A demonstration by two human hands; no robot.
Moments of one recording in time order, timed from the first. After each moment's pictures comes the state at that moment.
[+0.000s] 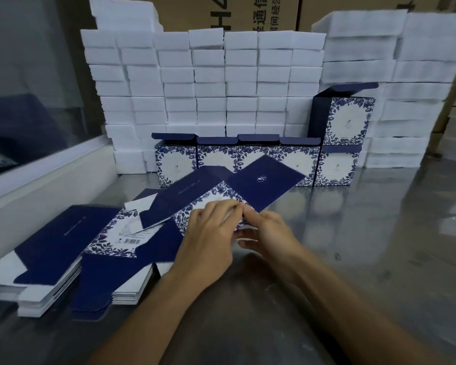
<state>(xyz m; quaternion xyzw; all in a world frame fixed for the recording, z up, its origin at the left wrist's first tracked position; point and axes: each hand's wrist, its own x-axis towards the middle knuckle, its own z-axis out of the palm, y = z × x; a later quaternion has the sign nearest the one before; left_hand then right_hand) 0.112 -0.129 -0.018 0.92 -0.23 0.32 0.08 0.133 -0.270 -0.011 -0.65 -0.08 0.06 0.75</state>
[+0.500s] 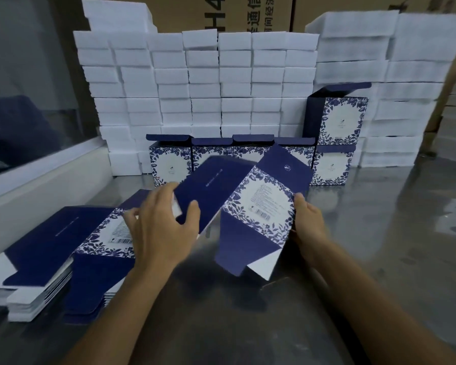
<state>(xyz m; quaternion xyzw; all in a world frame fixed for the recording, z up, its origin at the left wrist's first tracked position) 0.117 -0.094 -0.001 0.89 0.04 0.38 0.26 0.163 -0.330 -0.014 -0.67 0.12 -0.10 0.73</state>
